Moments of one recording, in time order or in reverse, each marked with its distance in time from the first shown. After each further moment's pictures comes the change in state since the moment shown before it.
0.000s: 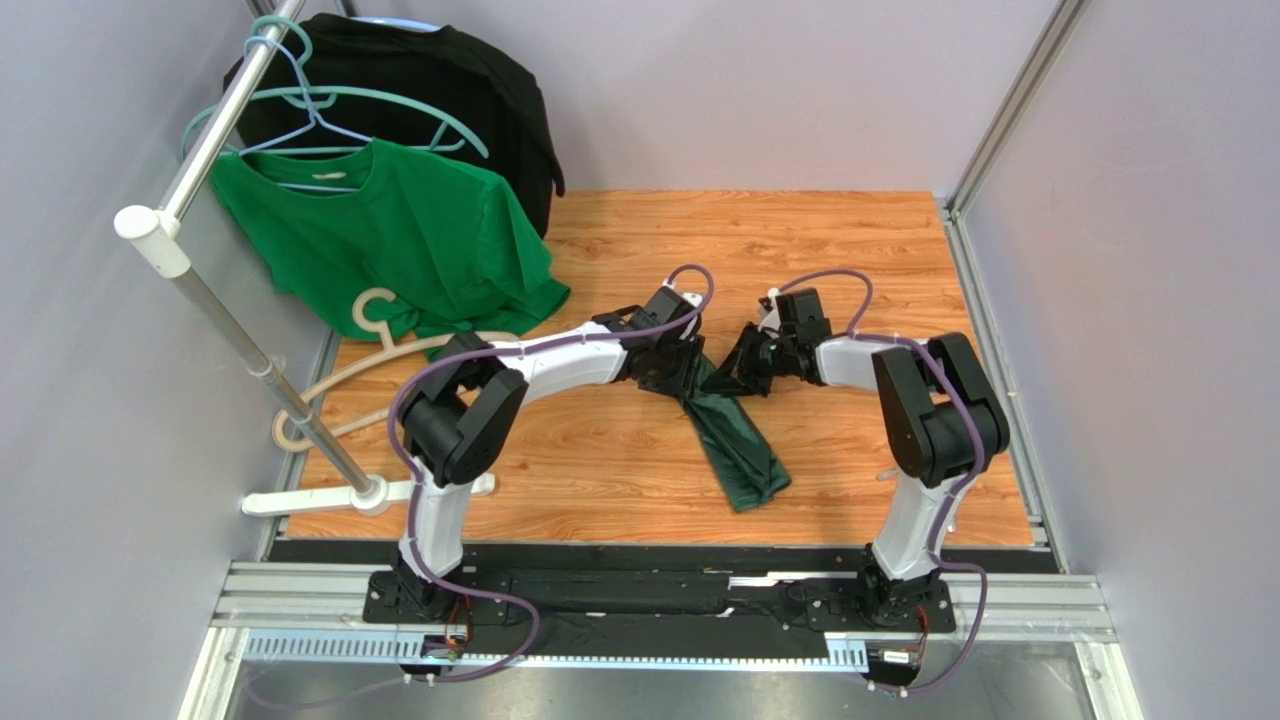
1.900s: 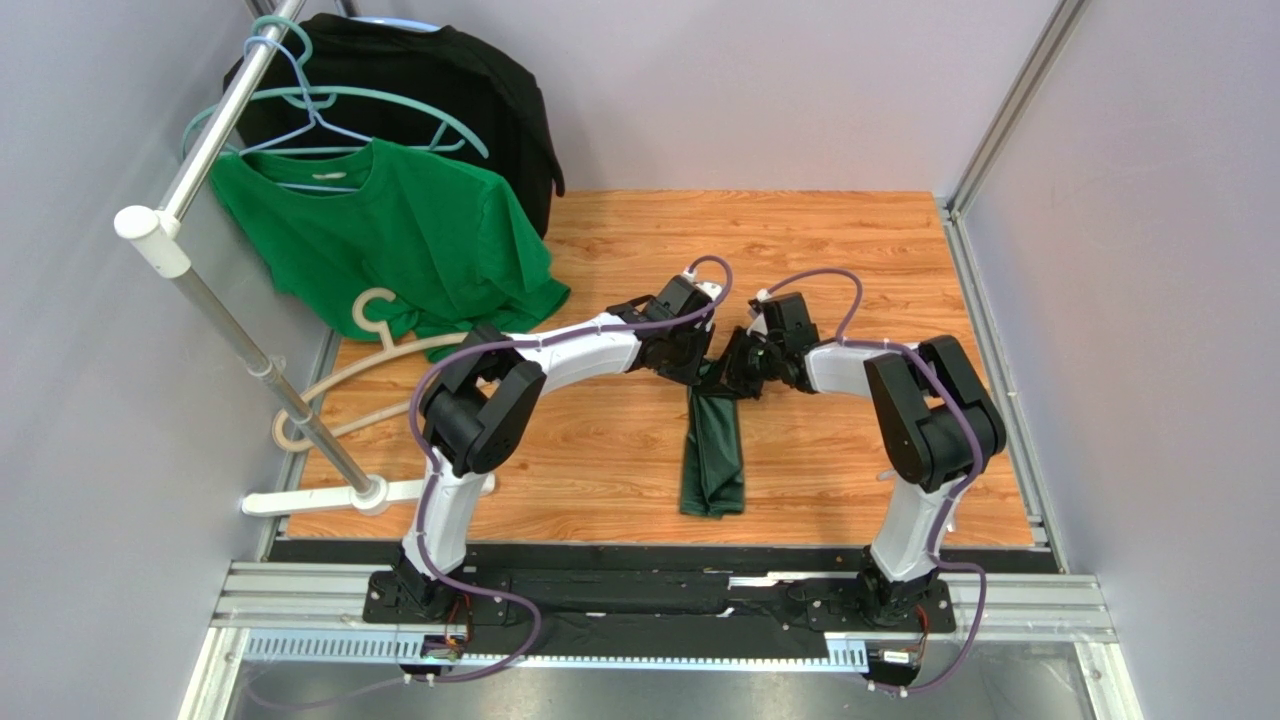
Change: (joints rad) left arm 0.000 0.068 0.099 0.017 0.027 0.092; right arm 0.065 -0.046 -0.023 -0.024 0.121 -0.042
